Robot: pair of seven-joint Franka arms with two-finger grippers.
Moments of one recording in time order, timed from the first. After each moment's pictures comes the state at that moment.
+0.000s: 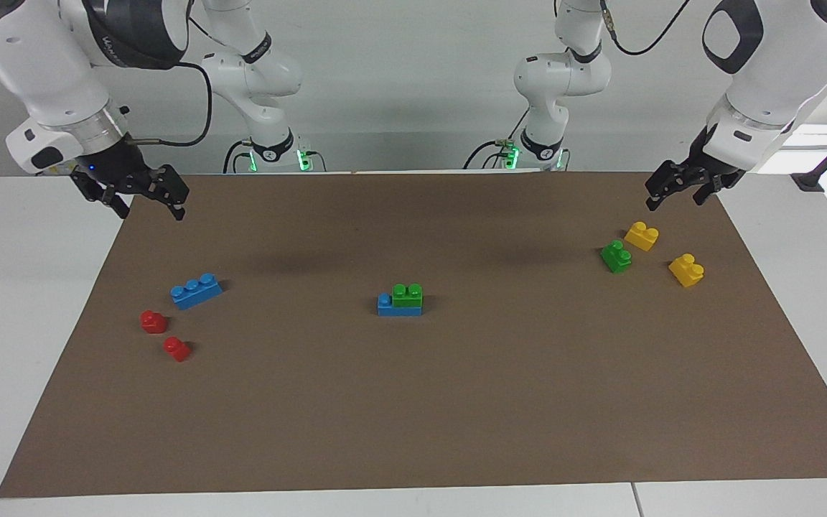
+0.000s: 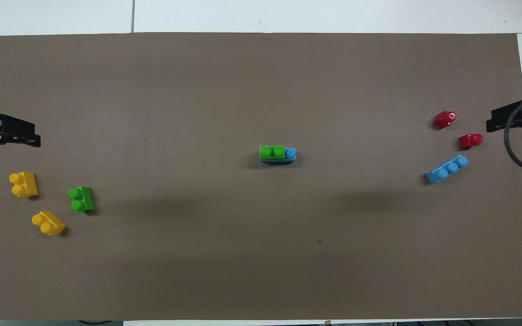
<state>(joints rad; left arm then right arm) -0.02 0.01 0.02 -1.61 -0.03 1.58 -0.06 -0.06 0.04 -0.02 -1.58 0.01 1.61 0.01</state>
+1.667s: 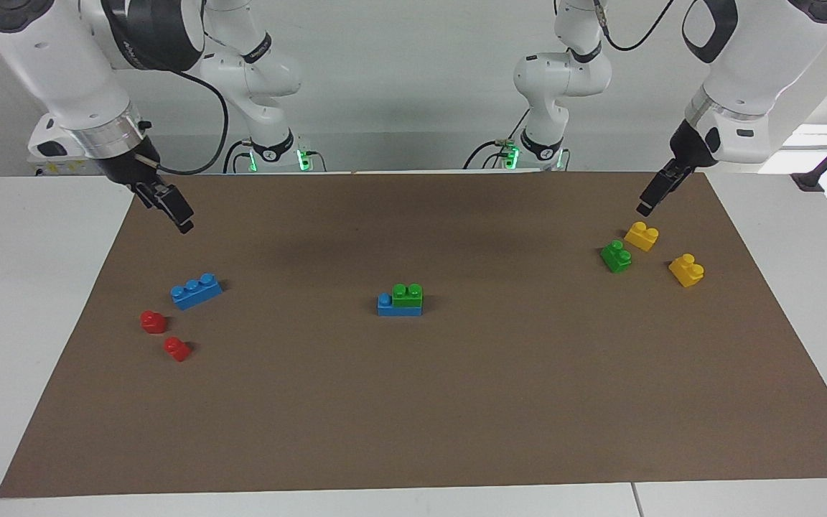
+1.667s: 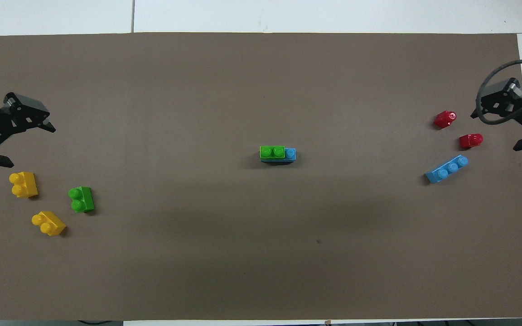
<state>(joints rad) -0.09 -0.01 0.01 -1.61 -0.03 1.58 -0.78 -0.02 0.04 0.01 -1.59 0.03 1.61 0.80</state>
